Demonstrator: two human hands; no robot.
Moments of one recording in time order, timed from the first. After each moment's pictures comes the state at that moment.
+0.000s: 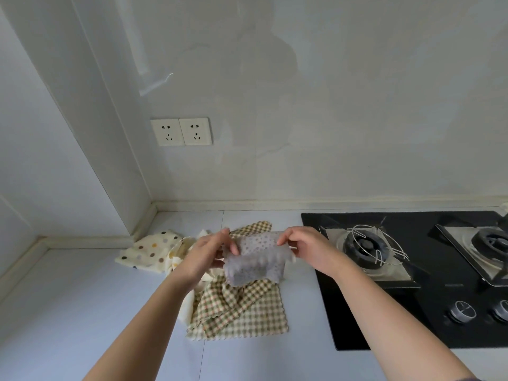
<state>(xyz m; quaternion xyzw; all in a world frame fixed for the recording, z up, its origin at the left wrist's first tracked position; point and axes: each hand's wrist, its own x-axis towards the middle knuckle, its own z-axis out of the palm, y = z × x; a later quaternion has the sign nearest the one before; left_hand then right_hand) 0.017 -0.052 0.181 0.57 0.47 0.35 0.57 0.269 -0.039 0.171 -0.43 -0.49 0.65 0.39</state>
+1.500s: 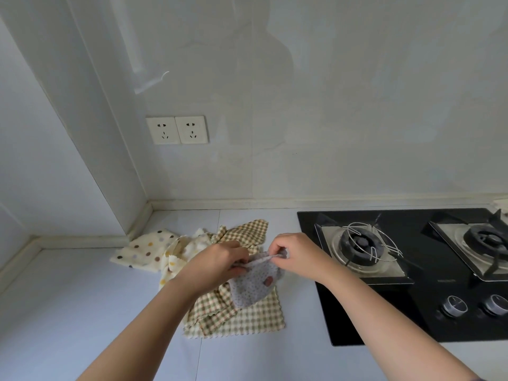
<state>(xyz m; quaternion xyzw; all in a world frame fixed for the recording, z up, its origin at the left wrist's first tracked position) 0.023 -0.048 0.163 0.92 0.34 0.16 0.07 0.259 -0.055 0.160 -0.50 -0.79 0.24 0.25</state>
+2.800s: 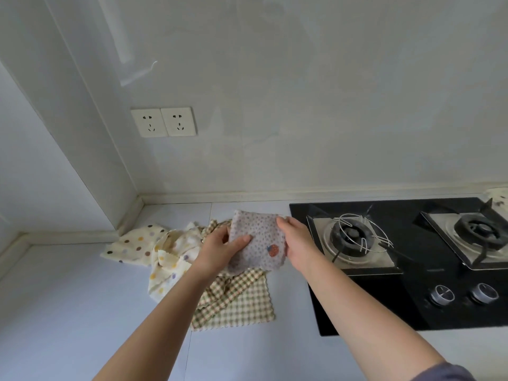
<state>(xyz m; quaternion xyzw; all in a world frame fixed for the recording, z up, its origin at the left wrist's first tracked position) 0.071 -0.047 0.152 0.54 0.52 0.38 0.54 0.251 -0.036 0.152 -0.58 -0.28 0.57 0.51</state>
